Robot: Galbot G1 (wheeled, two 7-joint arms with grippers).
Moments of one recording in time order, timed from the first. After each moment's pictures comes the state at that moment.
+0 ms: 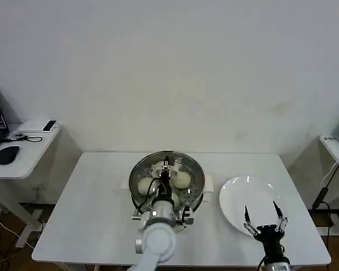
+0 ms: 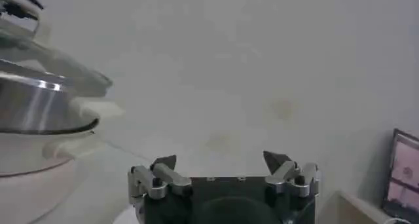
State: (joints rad) left arm 1.11 -1.58 -0.01 -1.89 1.73 0.44 0.35; right arm -1.69 1.52 0.74 2.01 -0.24 0.25 -0.02
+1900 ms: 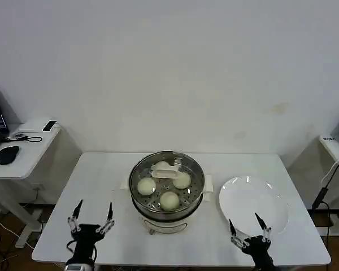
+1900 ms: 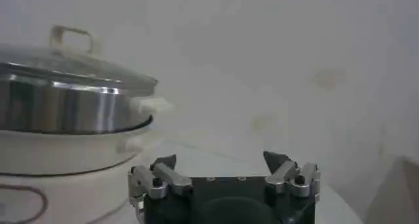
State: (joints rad) left arm 1.76 -1.38 -0.55 -2.17 0.09 -0.05 -0.17; right arm -1.78 1.39 0.64 2.03 0.01 0.18 -0.10
